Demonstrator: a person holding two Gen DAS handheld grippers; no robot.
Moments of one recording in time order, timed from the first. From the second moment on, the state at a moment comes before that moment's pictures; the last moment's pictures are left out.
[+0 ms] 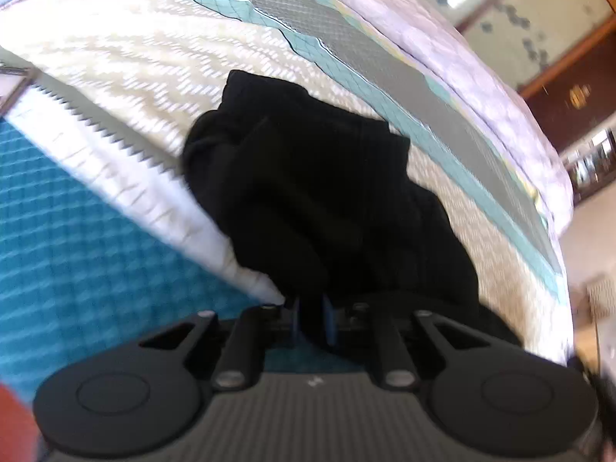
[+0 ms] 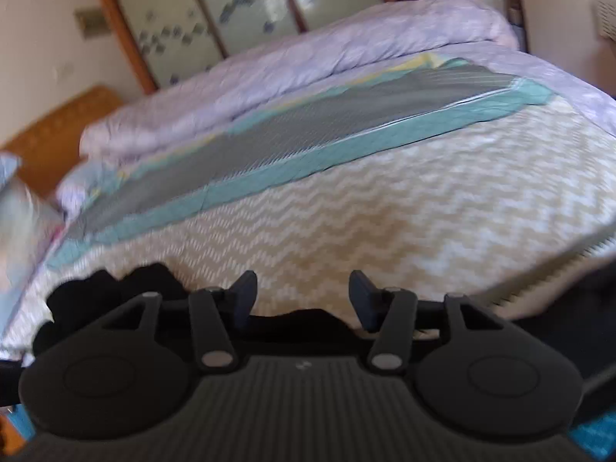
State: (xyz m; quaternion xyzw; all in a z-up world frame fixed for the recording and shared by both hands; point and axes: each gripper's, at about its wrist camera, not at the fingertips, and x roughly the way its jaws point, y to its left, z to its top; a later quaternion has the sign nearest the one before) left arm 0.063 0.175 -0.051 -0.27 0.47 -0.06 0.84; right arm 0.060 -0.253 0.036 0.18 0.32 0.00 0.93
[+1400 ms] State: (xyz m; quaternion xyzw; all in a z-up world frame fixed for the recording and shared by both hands) left arm 0.087 0.224 0.067 -0.16 0.38 0.01 0.91; right arm -0.009 -0.388 -0.025 -0.03 0.43 -0.10 0.90
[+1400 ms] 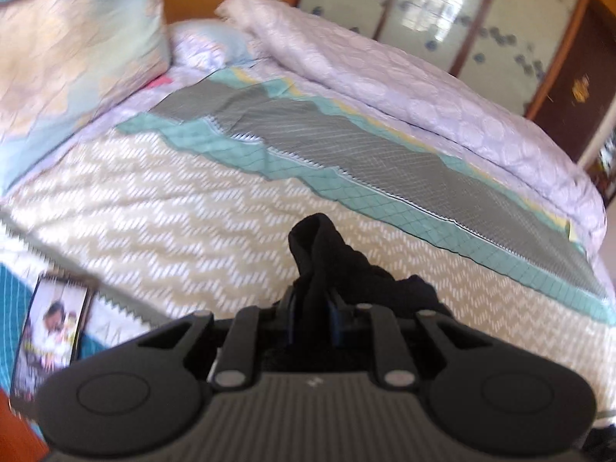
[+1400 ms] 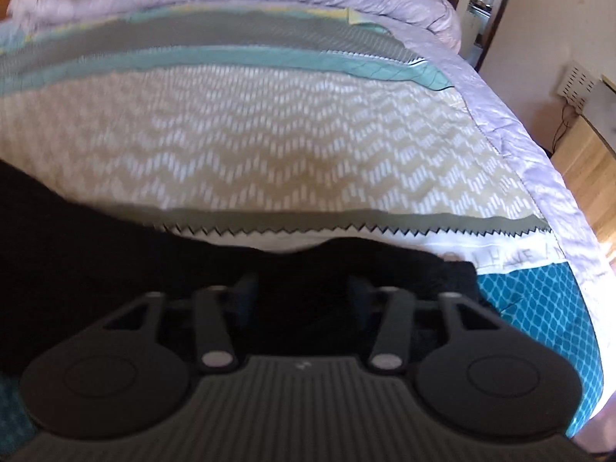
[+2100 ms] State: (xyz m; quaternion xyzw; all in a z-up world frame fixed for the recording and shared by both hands) left arm 0.147 0.216 0.013 -0.27 0.40 0.08 0.87; right arm 0.060 -0.439 0.058 0.04 0.23 -0.25 0.94
